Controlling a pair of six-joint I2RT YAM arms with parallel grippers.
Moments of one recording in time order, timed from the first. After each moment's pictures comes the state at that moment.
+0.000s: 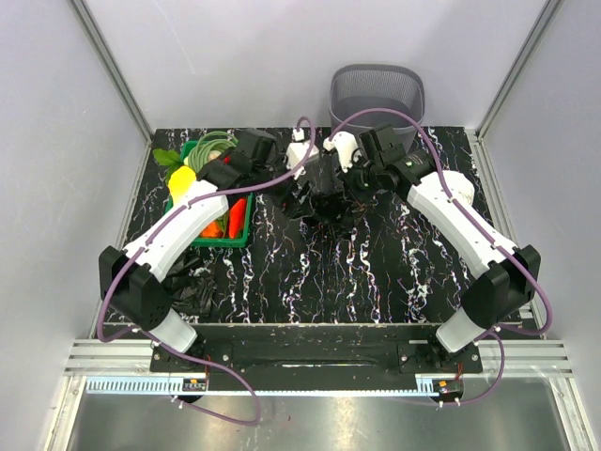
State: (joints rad) left arm -0.56 1.57 1.52 -0.68 0.51 0.30; right arm 0.52 1.60 1.60 -0.84 -0.24 -0.30
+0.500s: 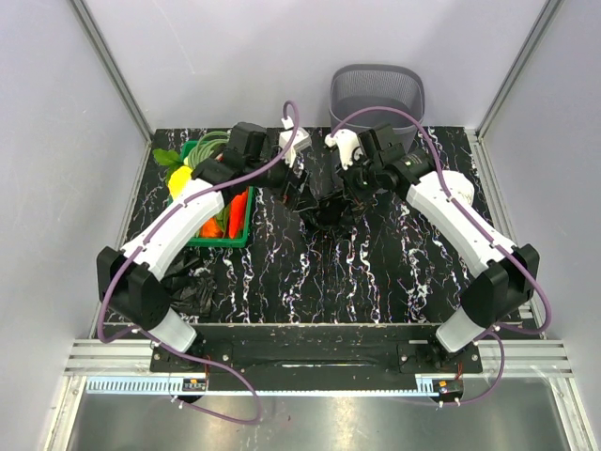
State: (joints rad) left arm -0.50 1.57 1.51 -0.57 0.61 0.10; right arm 0.52 1.60 1.60 -0.82 -0.20 -0.23
